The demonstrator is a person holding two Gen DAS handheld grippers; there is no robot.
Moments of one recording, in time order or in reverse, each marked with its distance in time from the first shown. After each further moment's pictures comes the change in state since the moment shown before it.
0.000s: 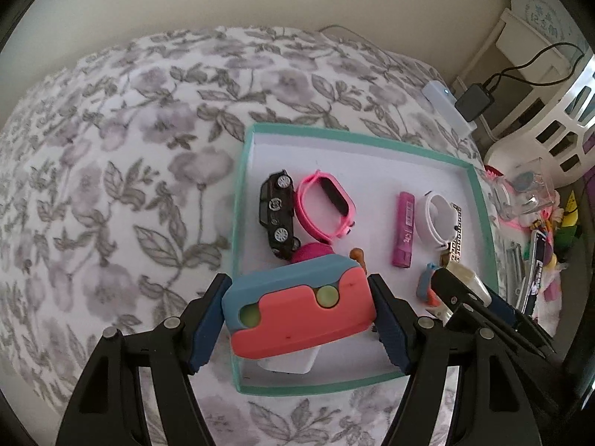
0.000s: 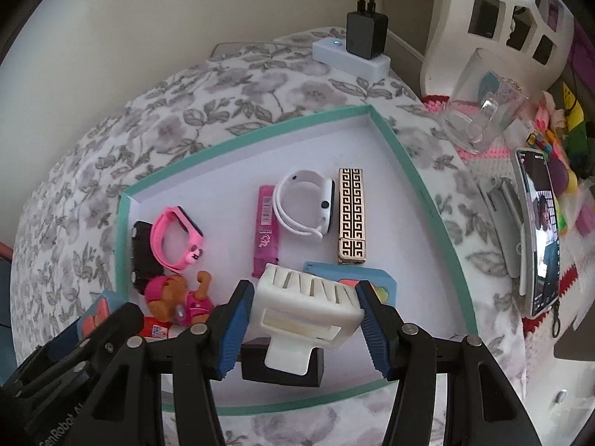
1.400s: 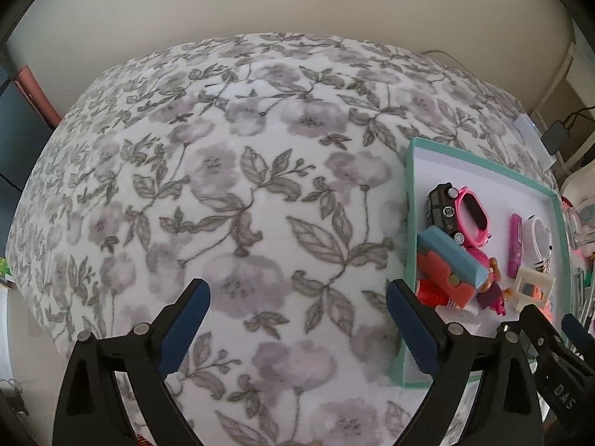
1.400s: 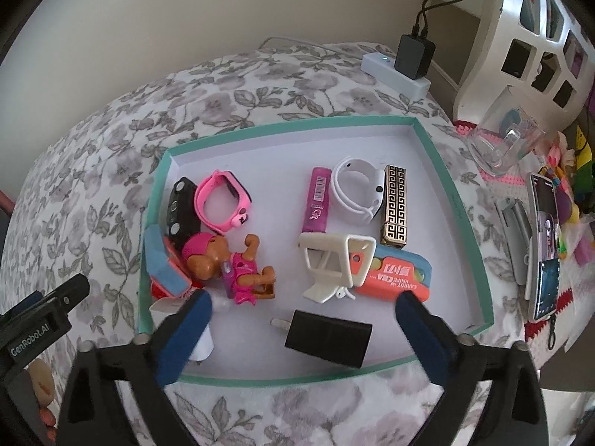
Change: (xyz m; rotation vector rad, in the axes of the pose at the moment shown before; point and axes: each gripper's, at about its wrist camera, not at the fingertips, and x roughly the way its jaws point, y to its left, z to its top) left arm -0.021 0.102 -0.021 -0.108 -0.073 0.252; right arm -0.016 0.043 -0.033 -0.163 -0.053 0.001
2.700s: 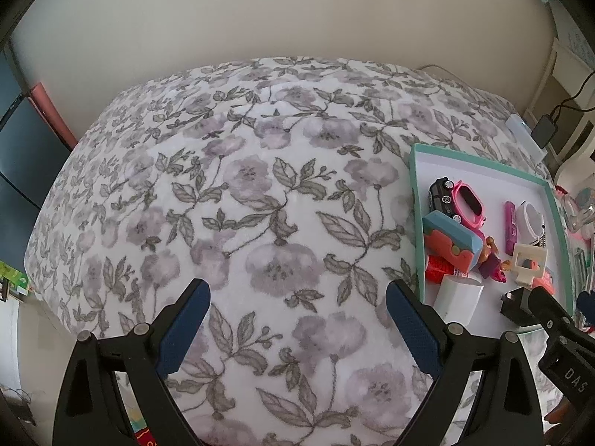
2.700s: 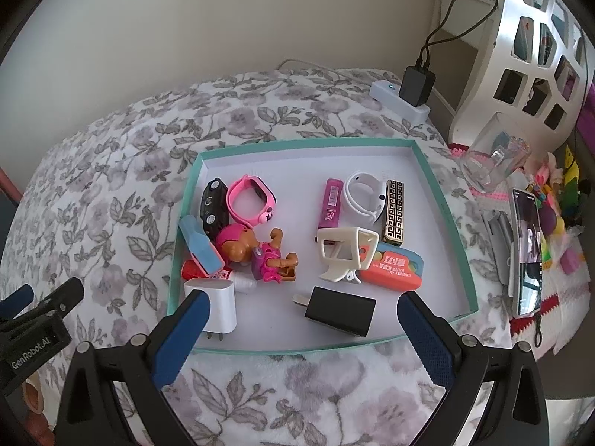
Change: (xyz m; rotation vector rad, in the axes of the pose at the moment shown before) left arm -0.045 0.018 -0.022 0.040 -0.084 0.050; right arm -0.040 0.016 -0.018 -0.052 -0.074 -0.006
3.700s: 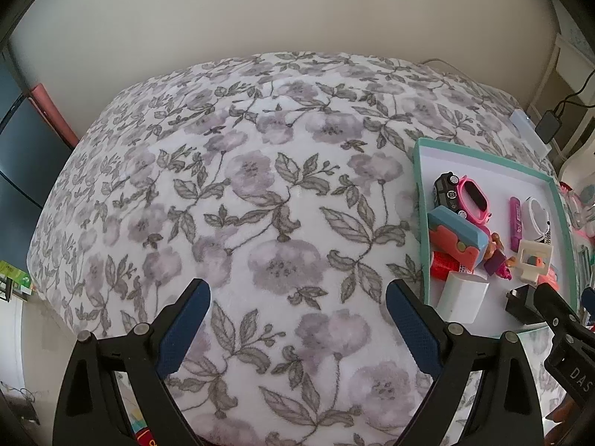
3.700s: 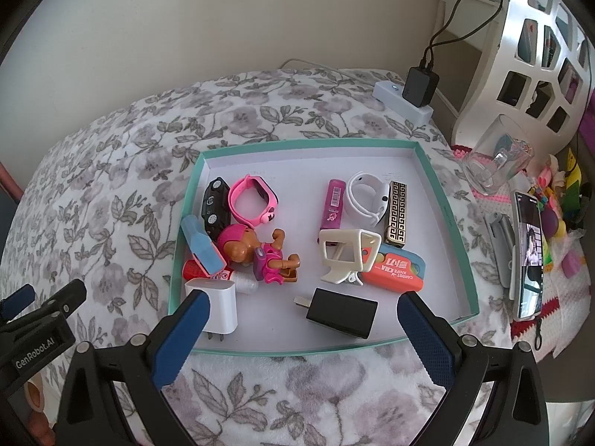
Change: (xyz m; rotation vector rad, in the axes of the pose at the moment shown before) left arm 0.004 0.000 0.000 -0.001 0.017 0.013; right arm 0.001 0.002 0.002 -0.005 0.004 0.003
